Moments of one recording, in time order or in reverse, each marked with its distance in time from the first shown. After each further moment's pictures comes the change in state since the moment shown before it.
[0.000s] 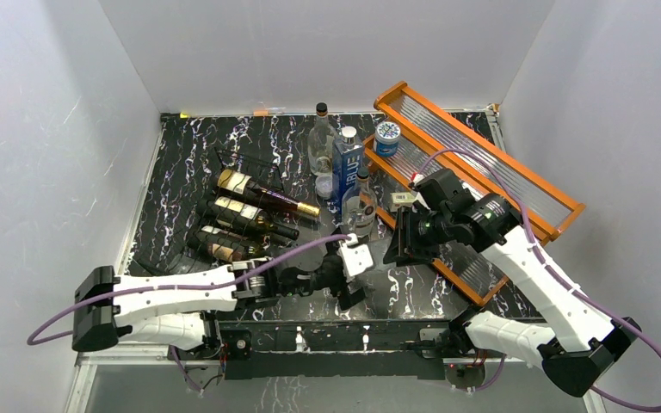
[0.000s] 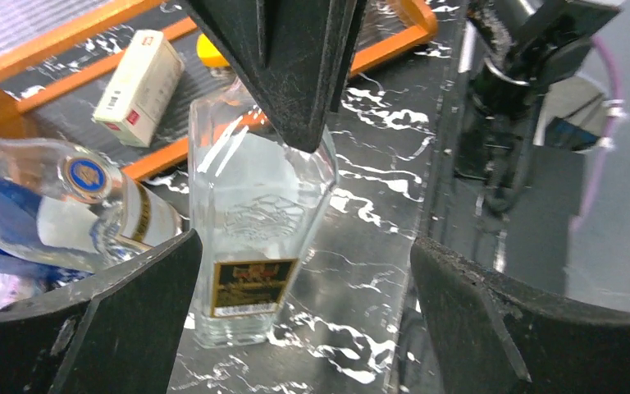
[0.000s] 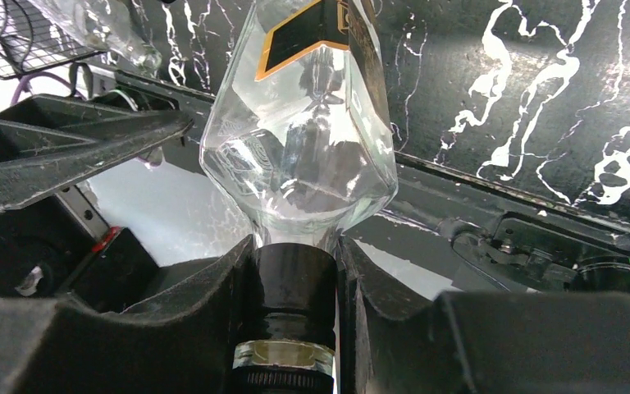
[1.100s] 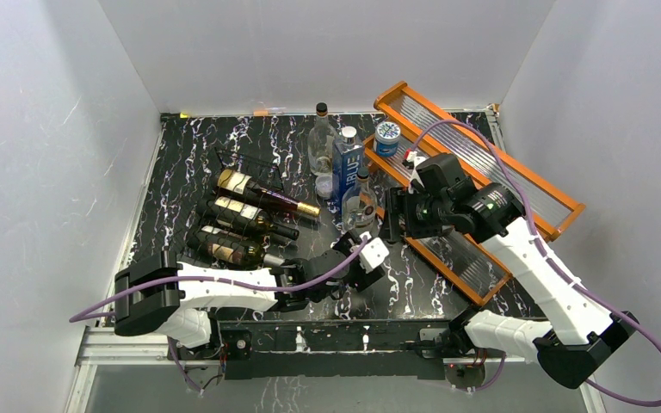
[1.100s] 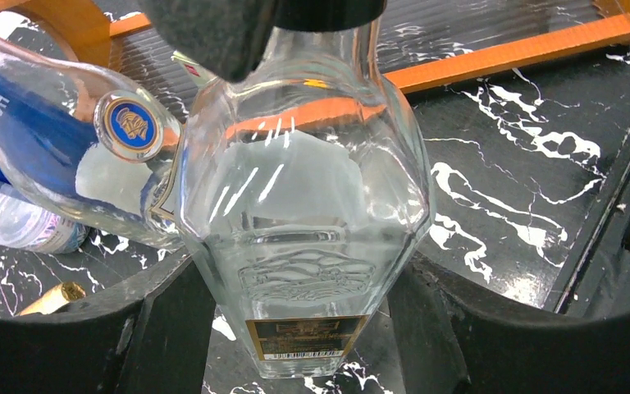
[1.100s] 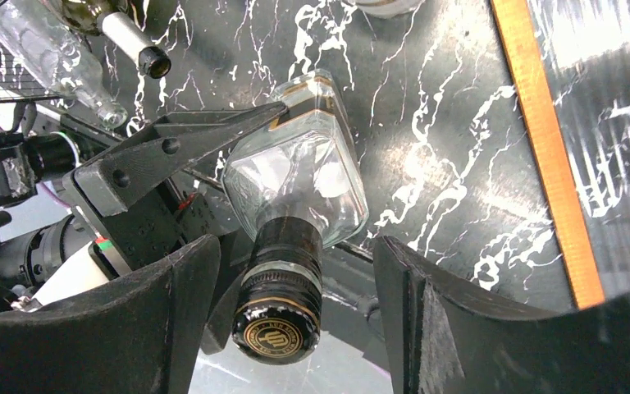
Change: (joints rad) left arm -0.029 0.304 -0.080 0.391 -0.351 0.019; right arm 0.000 0.061 0.114 0.066 0.158 -0.246
